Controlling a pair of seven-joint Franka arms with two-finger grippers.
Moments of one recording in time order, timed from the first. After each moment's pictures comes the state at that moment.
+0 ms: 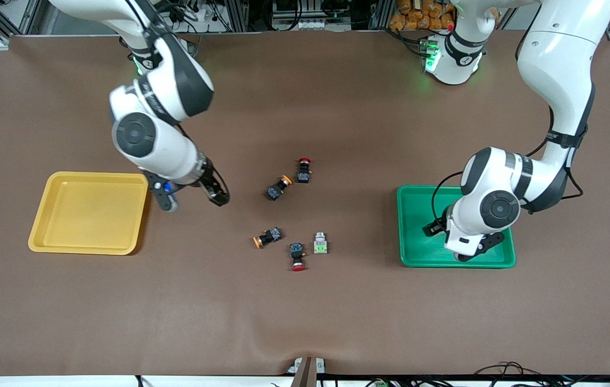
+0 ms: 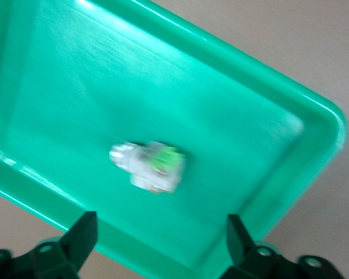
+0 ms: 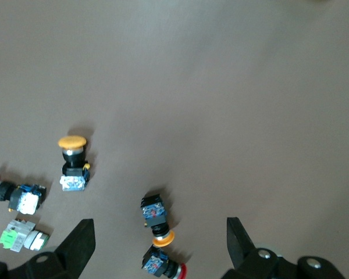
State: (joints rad) left arm 0.00 0.58 -0.33 -1.68 0.20 2.04 -0.87; right arm 0.31 0.34 0.19 -1.74 0.11 2.00 1.48
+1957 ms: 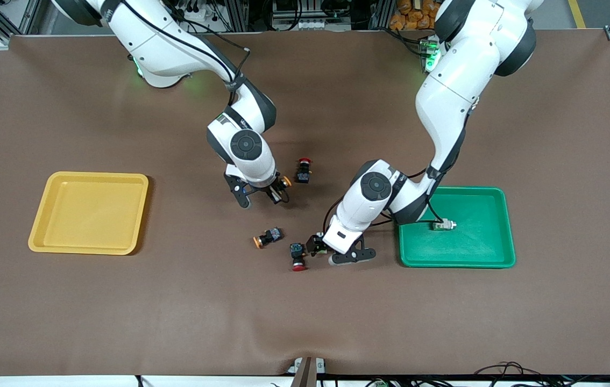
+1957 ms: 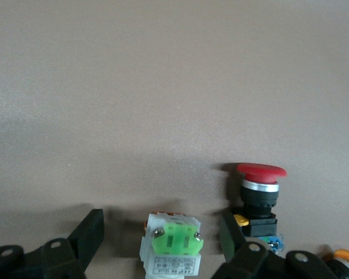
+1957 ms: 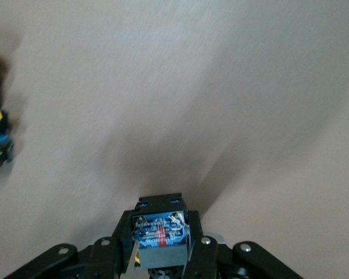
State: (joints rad) left arm -0.39 0.97 -0.28 -1.36 0.20 2.68 -0.88; right arm 0.46 0.61 0.23 -1.83 -0.11 2.37 1.73
